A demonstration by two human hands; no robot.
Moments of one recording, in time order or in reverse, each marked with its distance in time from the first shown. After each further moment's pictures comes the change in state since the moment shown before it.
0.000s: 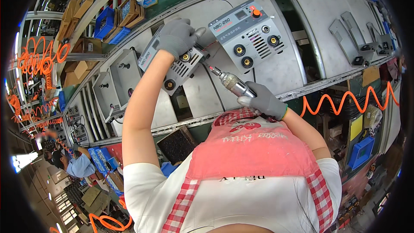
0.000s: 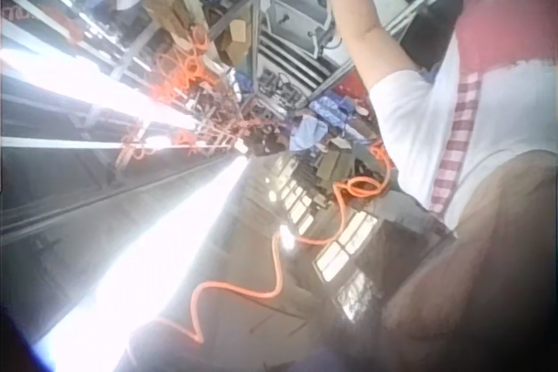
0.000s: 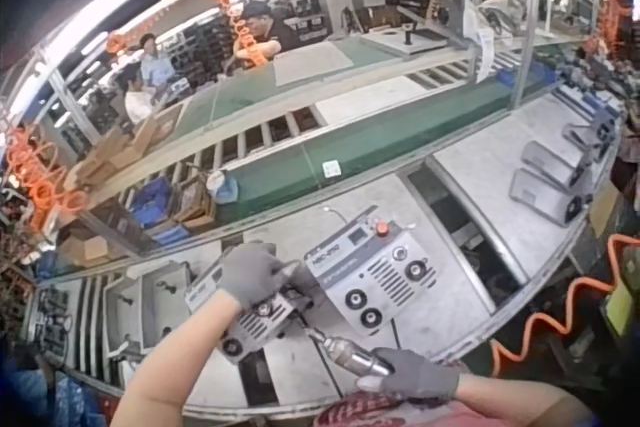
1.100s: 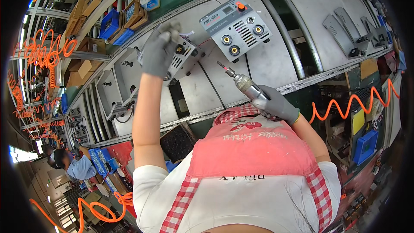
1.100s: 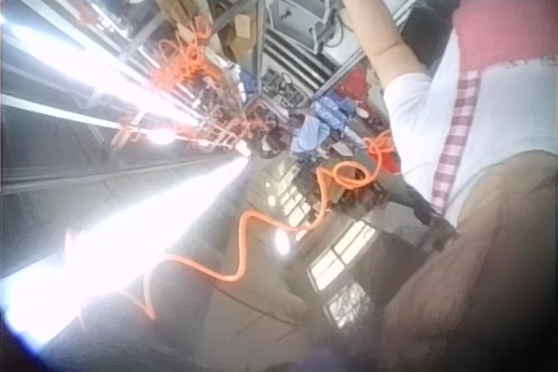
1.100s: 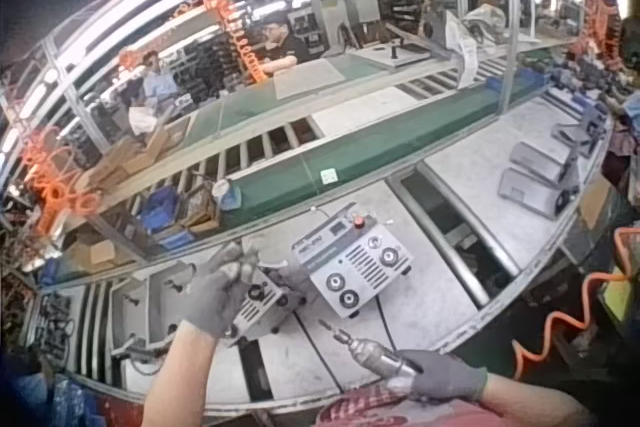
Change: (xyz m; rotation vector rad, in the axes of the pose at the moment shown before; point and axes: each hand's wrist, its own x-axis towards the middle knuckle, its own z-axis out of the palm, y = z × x) left_hand -0.068 0.037 -0.034 -1.928 0.329 -0.601; right_hand -0.076 0.024 0.002 0.167 0.070 0.003
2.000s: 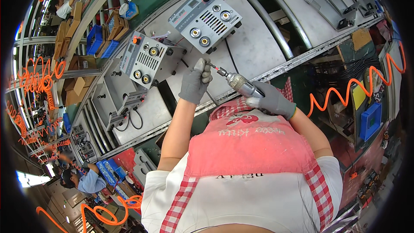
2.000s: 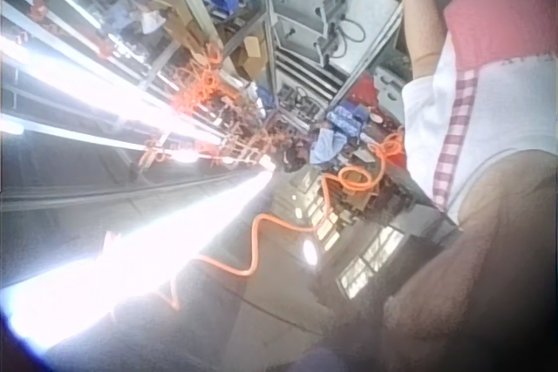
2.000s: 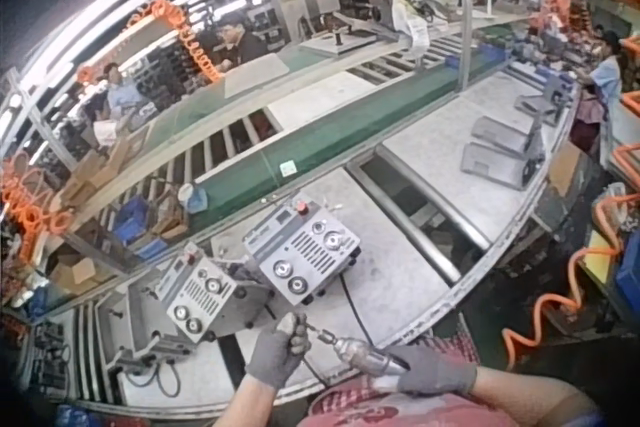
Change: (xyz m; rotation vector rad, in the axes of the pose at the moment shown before) left_hand -0.078 -0.148 0.009 -0.182 -0.205 -0.451; right_hand -0.035 0.043 -0.014 -0.145 0.145 -0.058
